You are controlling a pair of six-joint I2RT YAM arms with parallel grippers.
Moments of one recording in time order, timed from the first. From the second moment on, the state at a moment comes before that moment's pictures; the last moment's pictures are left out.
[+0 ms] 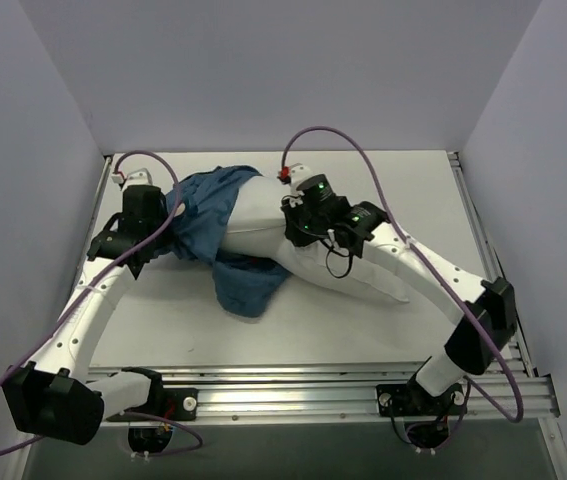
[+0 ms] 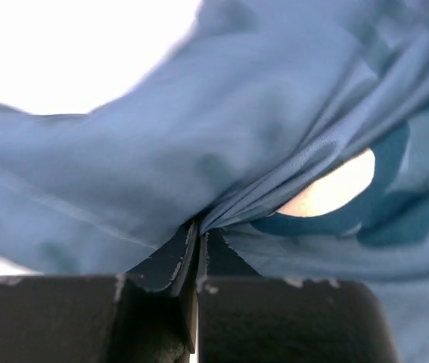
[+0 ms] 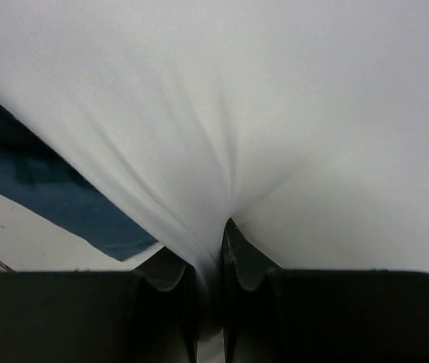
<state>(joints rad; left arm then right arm) -0.26 1.19 1.14 -0.66 -0.33 -0.47 0.76 1.61 1.45 -0.57 0.07 0.21</state>
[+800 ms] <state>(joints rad) -0.04 1.35 1.08 -0.62 -0.38 -0.45 0.40 1.18 1.32 -0.84 0.03 0.17</state>
